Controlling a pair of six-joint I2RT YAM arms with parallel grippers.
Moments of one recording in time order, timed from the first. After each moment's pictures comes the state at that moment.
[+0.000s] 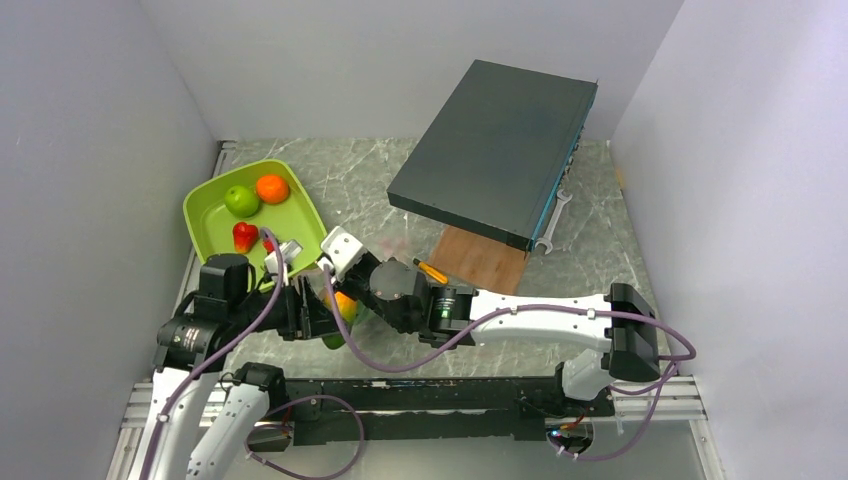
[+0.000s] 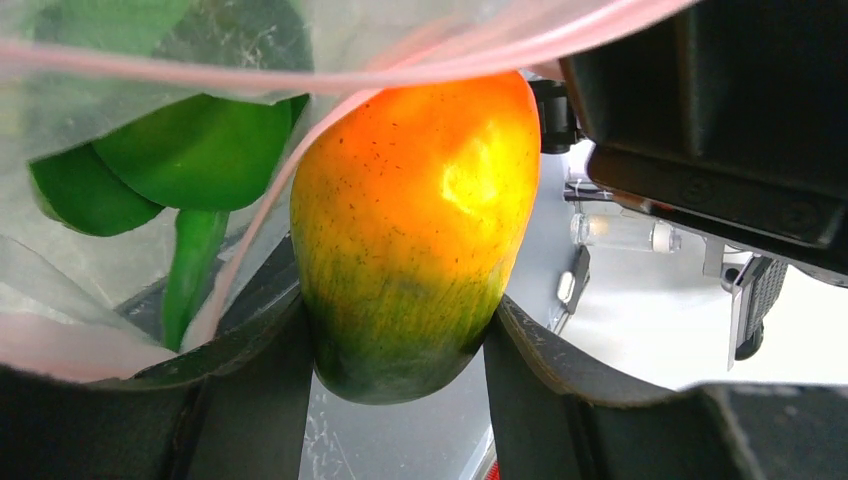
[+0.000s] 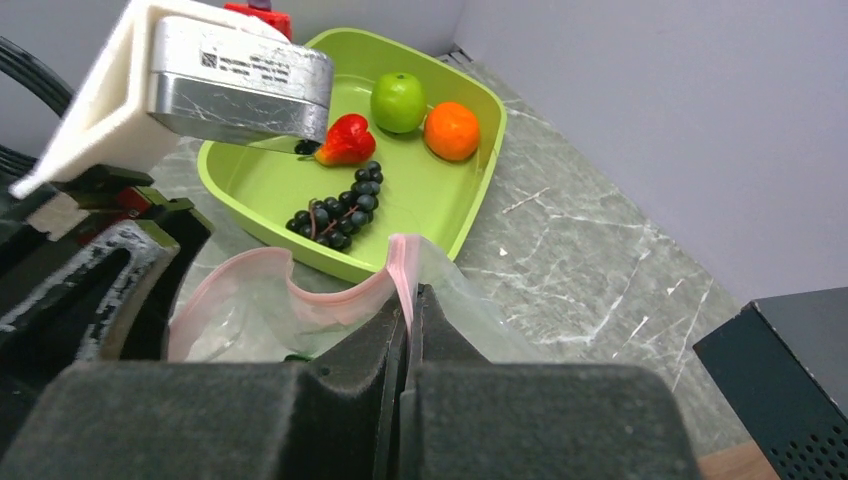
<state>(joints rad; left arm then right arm) -0.19 0.55 0.86 -1.04 0.85 -0.49 1.38 1.54 1.26 0.22 0.53 -0.21</state>
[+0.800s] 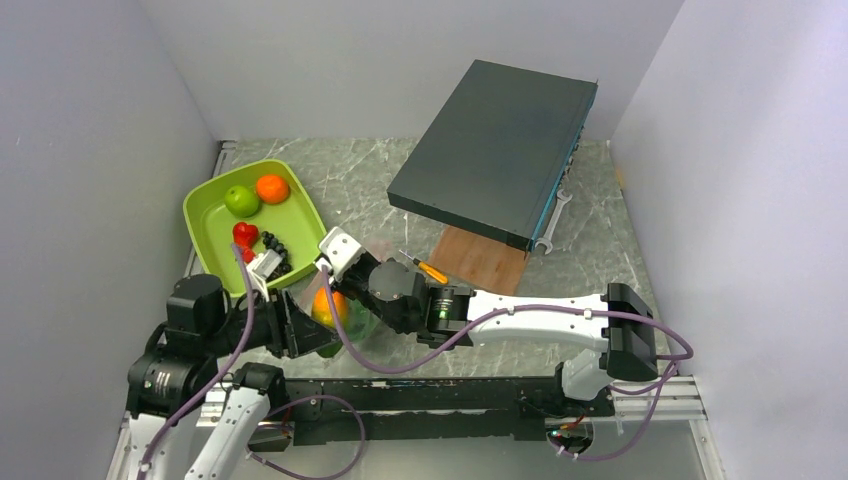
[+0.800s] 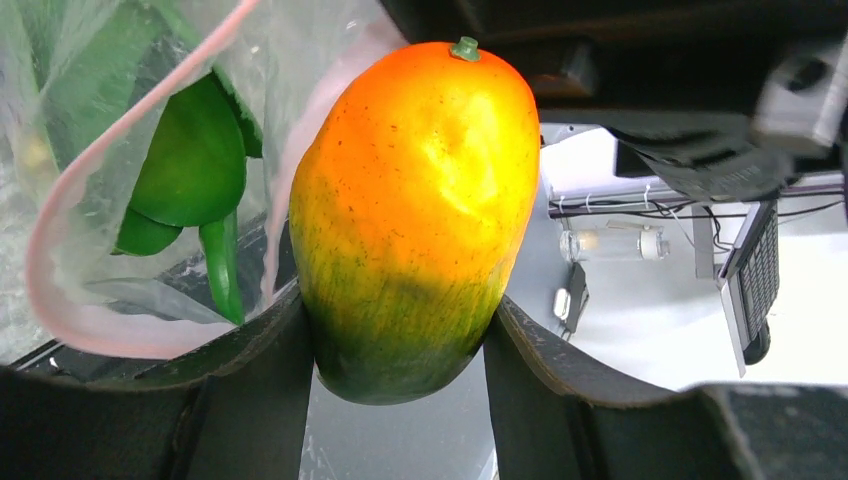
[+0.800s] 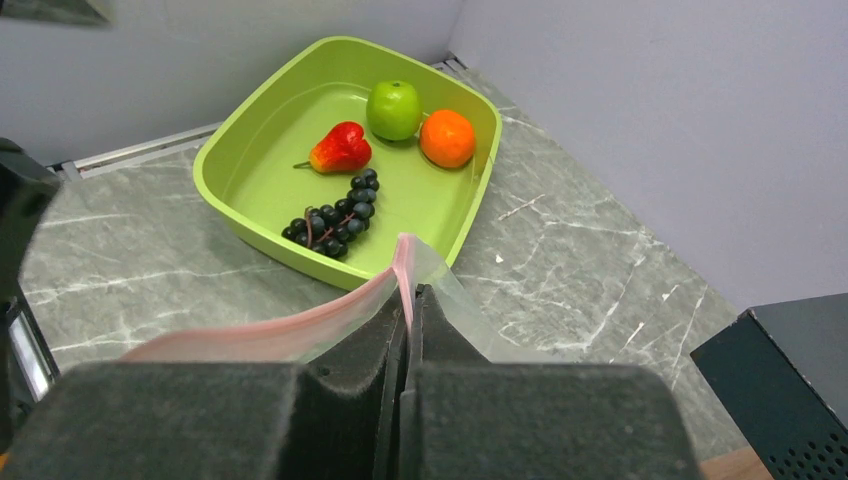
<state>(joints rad) -0.18 0.43 0.96 -1.11 0.84 -0.54 1.38 1.56 1.27 0.25 0.54 -0.24</state>
